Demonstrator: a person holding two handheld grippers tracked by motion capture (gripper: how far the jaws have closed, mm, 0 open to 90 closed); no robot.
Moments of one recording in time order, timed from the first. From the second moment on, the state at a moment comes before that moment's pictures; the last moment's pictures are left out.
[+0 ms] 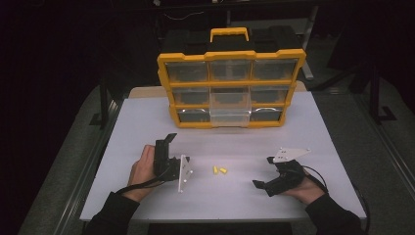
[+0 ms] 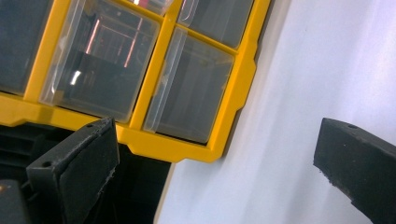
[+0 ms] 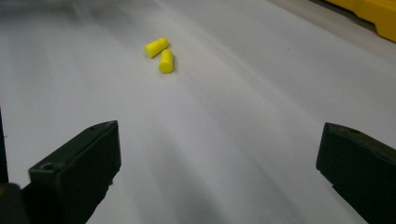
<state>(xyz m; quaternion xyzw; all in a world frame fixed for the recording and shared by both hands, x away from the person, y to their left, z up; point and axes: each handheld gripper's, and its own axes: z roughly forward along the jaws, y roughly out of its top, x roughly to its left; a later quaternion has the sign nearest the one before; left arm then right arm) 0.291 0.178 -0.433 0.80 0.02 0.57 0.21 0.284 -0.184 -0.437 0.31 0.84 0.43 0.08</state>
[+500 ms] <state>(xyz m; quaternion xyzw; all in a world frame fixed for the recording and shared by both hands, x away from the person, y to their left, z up) 0.294 0.180 -0.432 0.81 0.06 0.53 0.25 0.284 -0.184 -0.437 0.31 0.84 0.43 0.08</state>
